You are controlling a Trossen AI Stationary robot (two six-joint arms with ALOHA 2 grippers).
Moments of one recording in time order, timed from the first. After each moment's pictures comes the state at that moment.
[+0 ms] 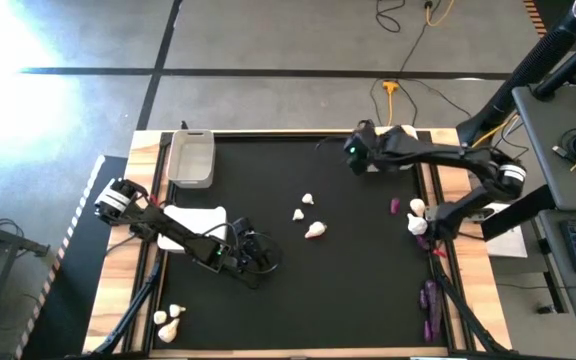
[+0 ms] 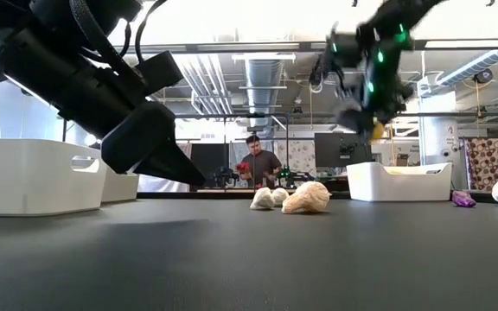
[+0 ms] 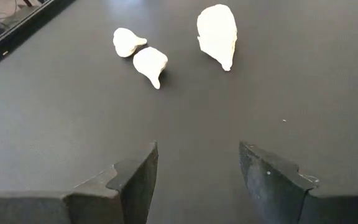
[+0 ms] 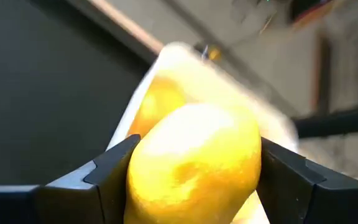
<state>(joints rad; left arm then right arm) -0.43 1.75 0.72 0.16 -0.79 -0.49 -0.52 1.47 1.02 -0.77 0.69 0.35</state>
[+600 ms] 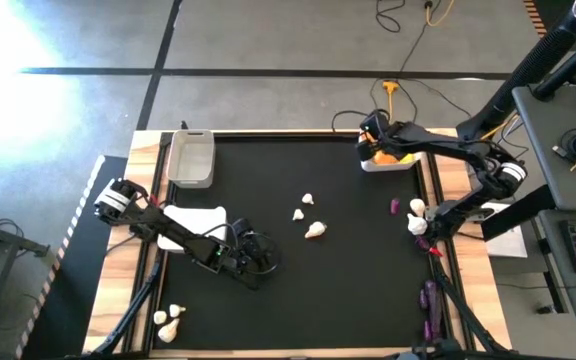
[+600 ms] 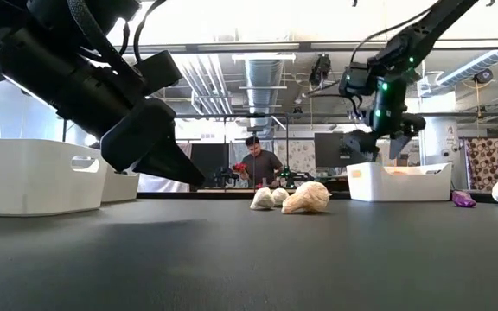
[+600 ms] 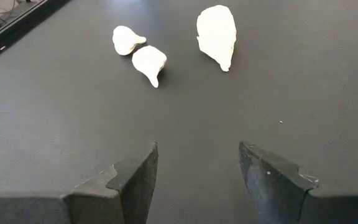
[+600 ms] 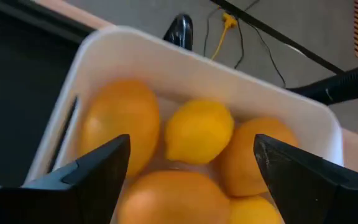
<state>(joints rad) -0.43 1.75 0.72 0.17 -0.79 -0.51 -0.78 1.49 0.93 -0.54 0.51 0.28</state>
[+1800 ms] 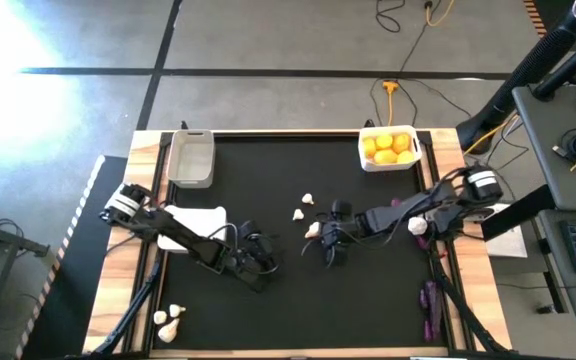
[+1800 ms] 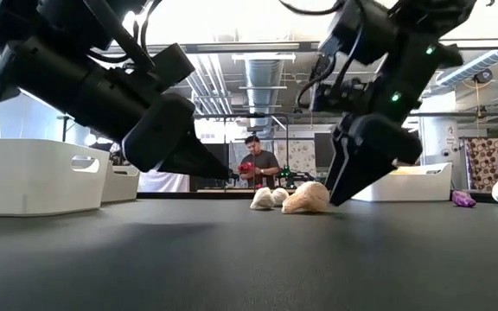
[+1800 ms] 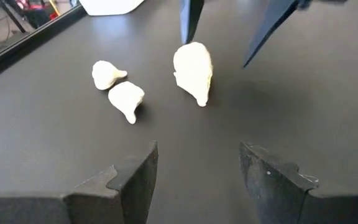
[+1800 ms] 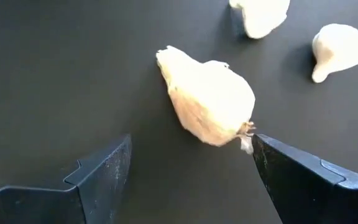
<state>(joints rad) -0.43 1.84 0.72 0.44 -0.81 -0.37 0.16 1.70 0.85 -0.20 0.28 0.18</state>
